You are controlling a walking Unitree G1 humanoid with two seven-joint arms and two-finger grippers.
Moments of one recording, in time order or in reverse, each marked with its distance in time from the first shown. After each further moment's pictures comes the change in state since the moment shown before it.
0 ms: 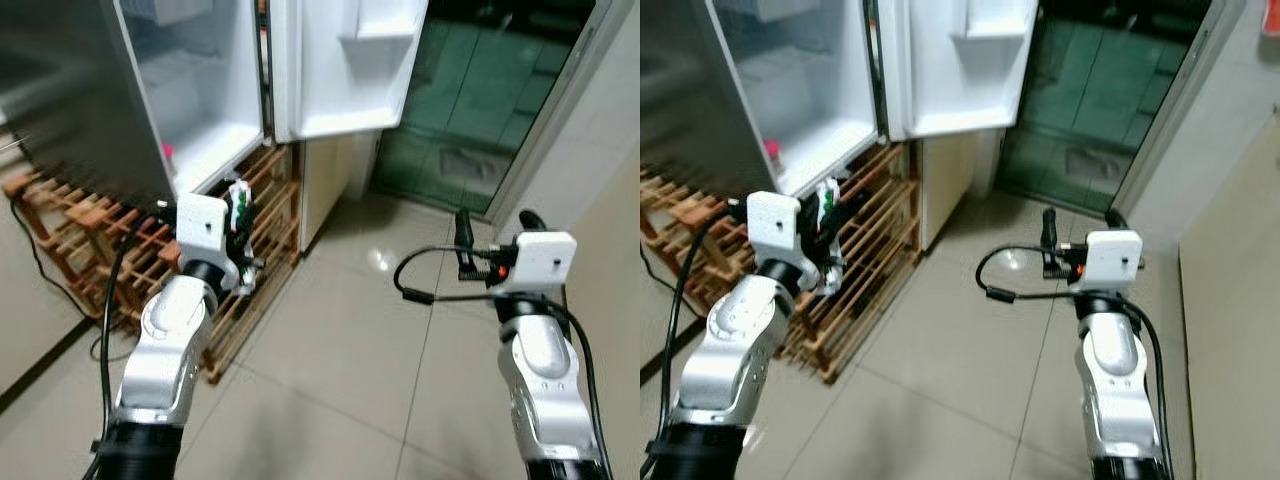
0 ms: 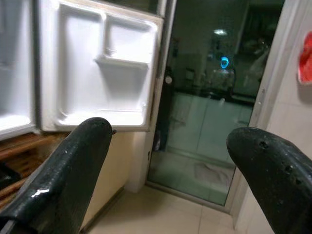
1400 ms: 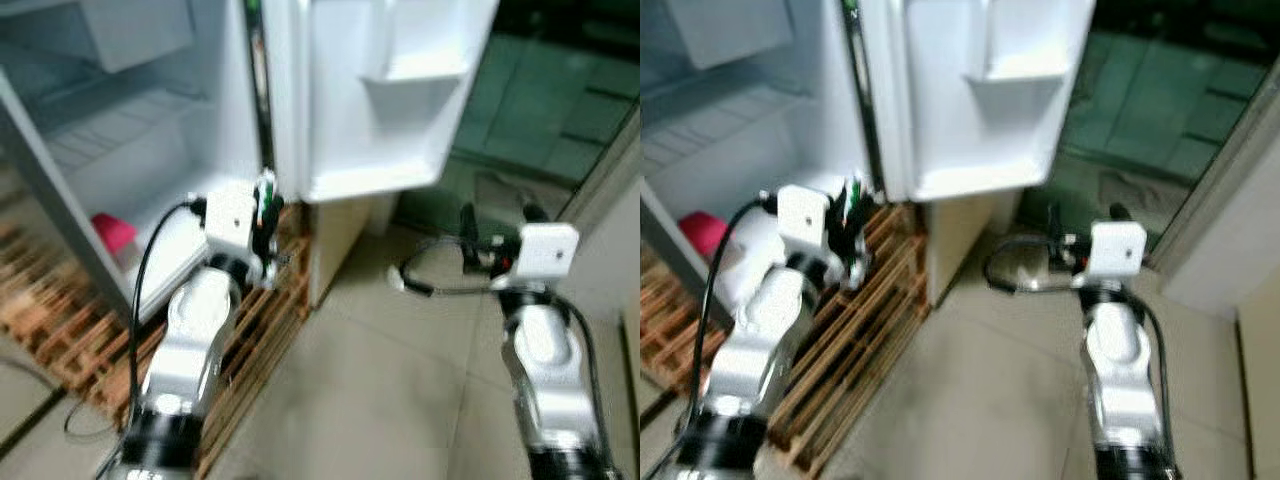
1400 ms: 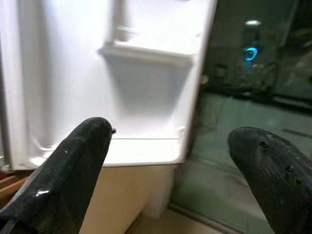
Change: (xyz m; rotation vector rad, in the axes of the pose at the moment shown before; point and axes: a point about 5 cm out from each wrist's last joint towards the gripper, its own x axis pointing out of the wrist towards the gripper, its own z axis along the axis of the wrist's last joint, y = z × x) left arm 0.005 -0.004 -0.001 0.076 -0.047 -0.043; right arm 0.004 0.016 -0.007 0.030 0.033 0.060
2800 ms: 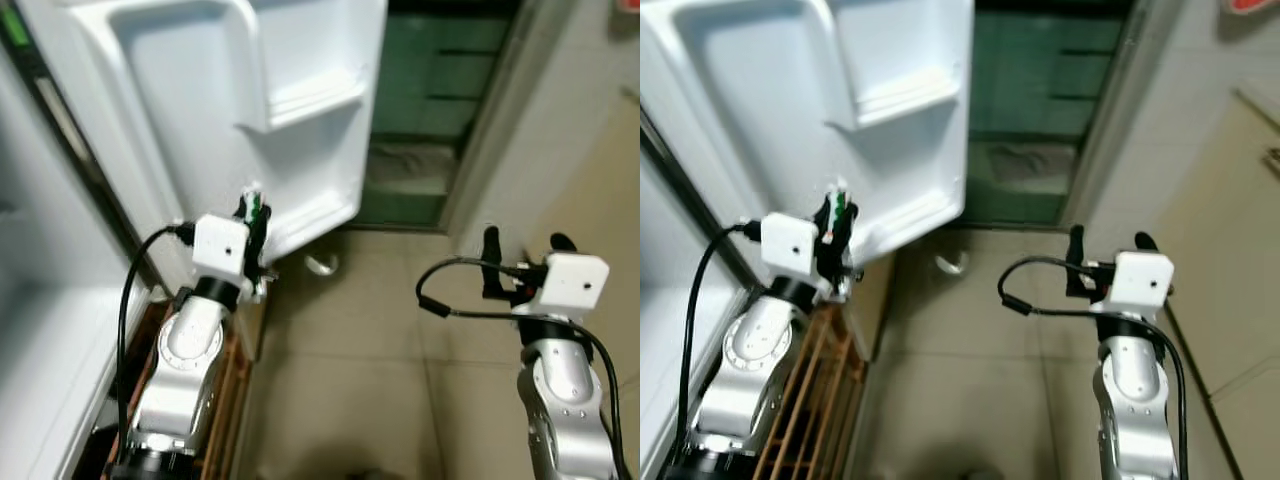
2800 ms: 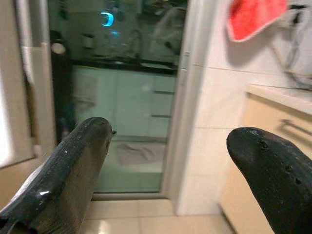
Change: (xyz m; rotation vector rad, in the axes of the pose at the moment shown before) left arm -0.016 -0.014 0.006 0.062 -0.108 0.000; right arm -0.029 -0.026 0.000 -0.024 0.016 -0.139
